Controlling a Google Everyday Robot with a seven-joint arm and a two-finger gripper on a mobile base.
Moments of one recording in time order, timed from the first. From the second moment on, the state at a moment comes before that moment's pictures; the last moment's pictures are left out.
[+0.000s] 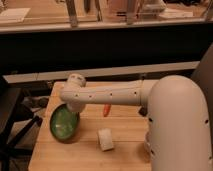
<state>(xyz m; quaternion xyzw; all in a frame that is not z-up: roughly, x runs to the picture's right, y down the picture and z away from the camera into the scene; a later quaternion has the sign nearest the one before) -0.142 0.116 0.811 -0.08 -0.24 -0.82 0.52</state>
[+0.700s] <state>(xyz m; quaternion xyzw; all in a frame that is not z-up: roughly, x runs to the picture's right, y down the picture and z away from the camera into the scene) -0.121 0.105 0.808 -0.07 -0.23 -0.83 0.50</state>
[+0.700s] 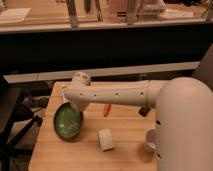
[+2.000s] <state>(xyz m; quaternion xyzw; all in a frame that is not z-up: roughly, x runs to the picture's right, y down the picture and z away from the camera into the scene) -0.106 0.092 0.801 -0.04 -0.23 -0.85 0.48</state>
